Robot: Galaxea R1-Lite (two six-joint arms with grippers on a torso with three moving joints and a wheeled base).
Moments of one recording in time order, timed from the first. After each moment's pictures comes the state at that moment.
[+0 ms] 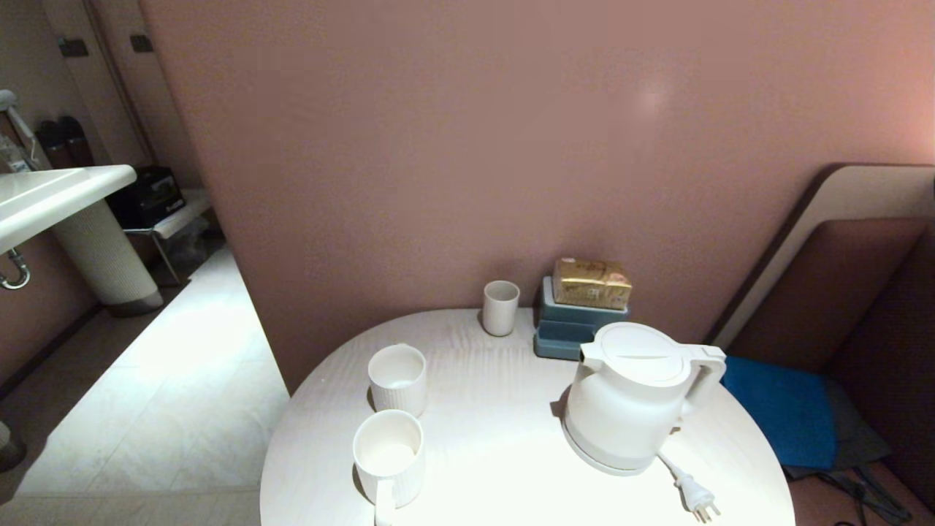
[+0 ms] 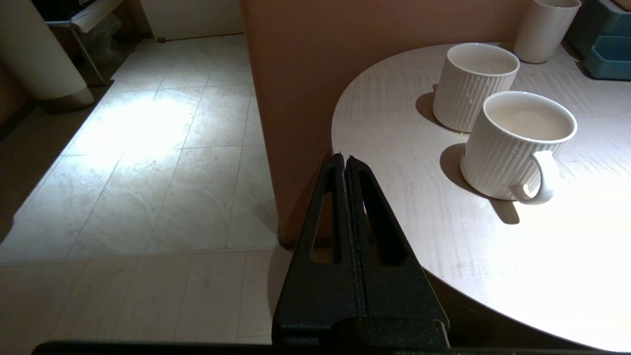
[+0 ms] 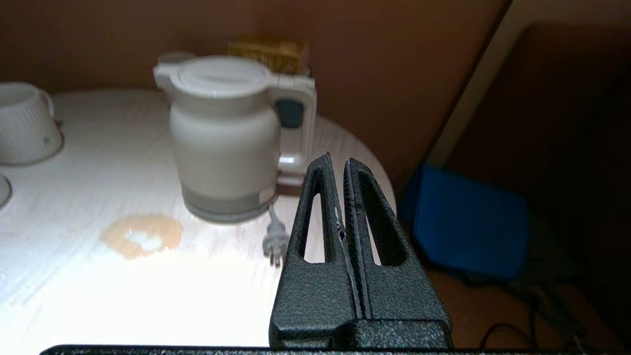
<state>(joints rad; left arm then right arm) 0.00 0.00 -0.01 0.04 0.00 0.01 0.01 0.01 -0.09 0.02 -0.01 -0.05</state>
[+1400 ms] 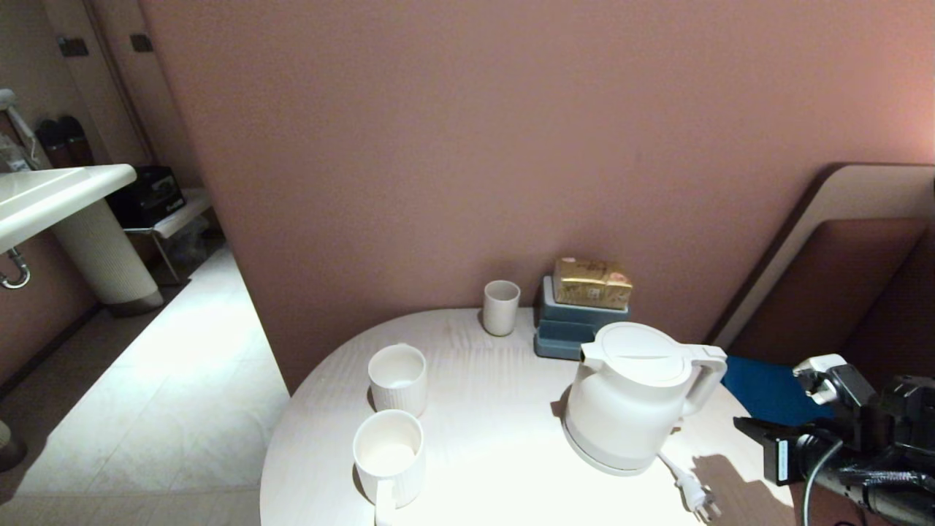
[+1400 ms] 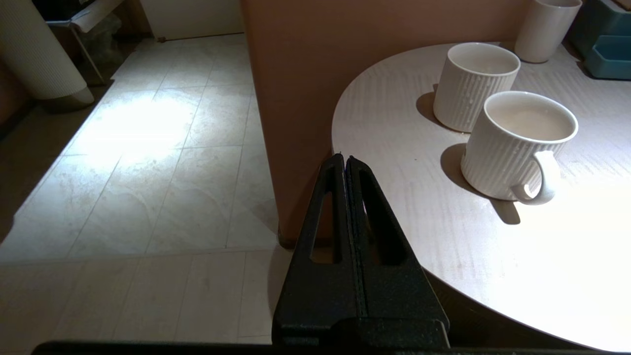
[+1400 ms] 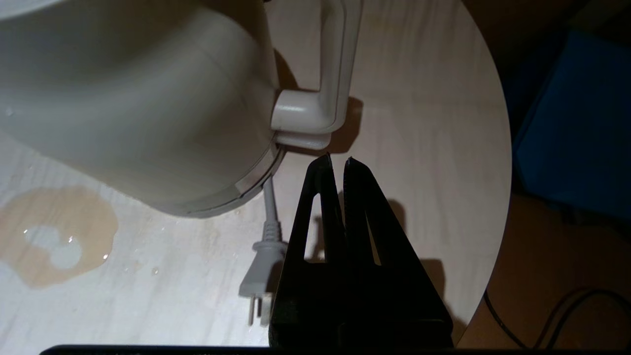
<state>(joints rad) 0.00 0.00 -0.01 0.04 0.00 0.01 -0.13 1.72 -0.13 -1.08 0.23 -0.11</state>
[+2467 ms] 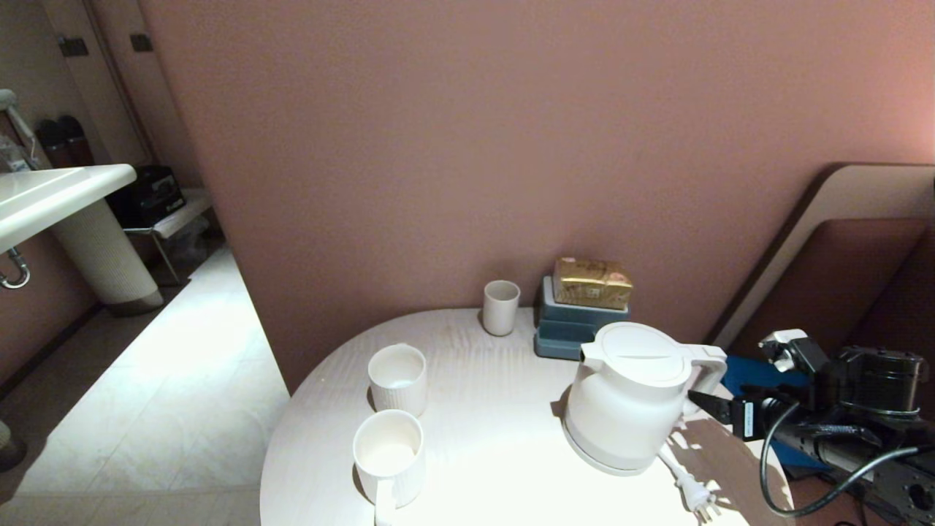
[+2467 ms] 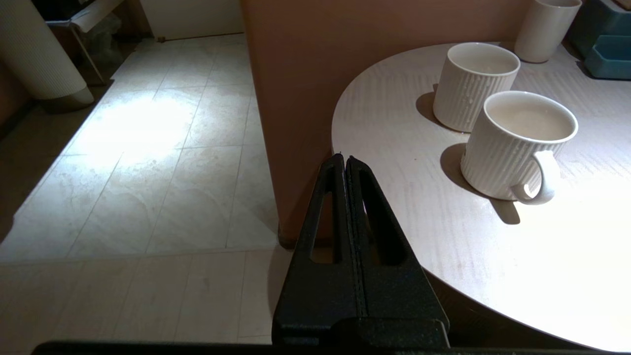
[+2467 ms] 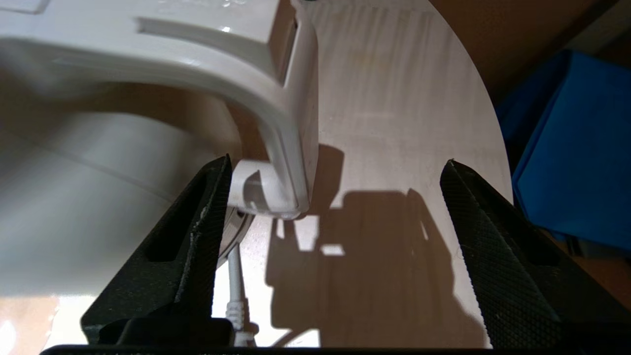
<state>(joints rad) 0.00 0.00 -0.01 0.04 0.00 0.01 -0.14 1.93 -0.31 -1.12 0.23 -0.11</state>
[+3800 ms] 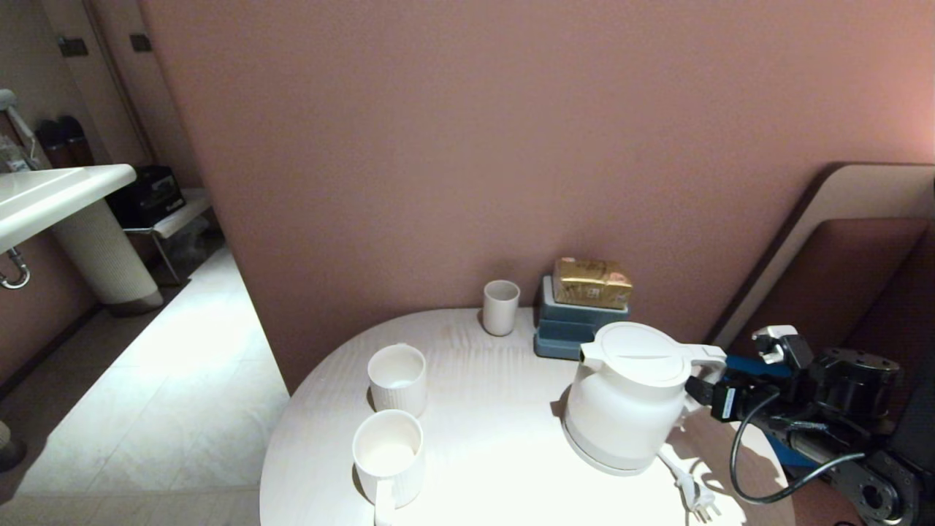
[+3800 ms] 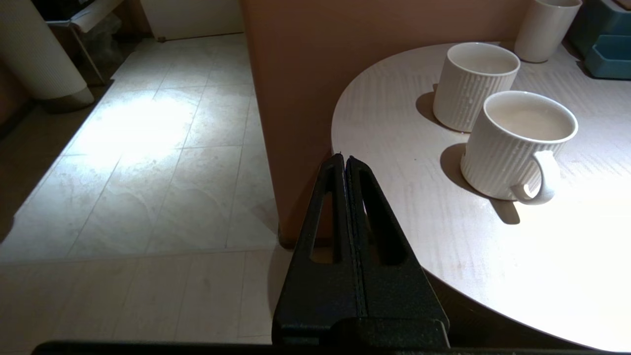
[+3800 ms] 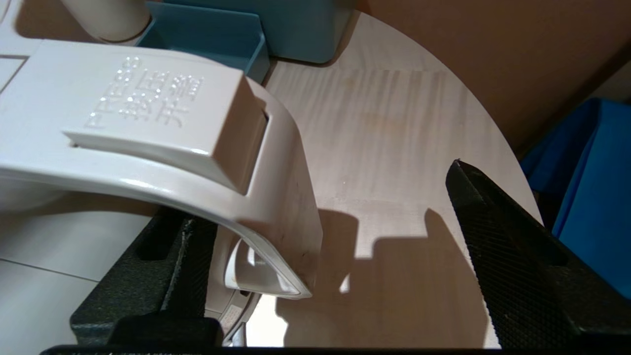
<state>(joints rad) 0.00 0.00 -0.01 0.04 0.00 0.01 -0.13 2.13 -0.33 -1.46 0.29 0.00</state>
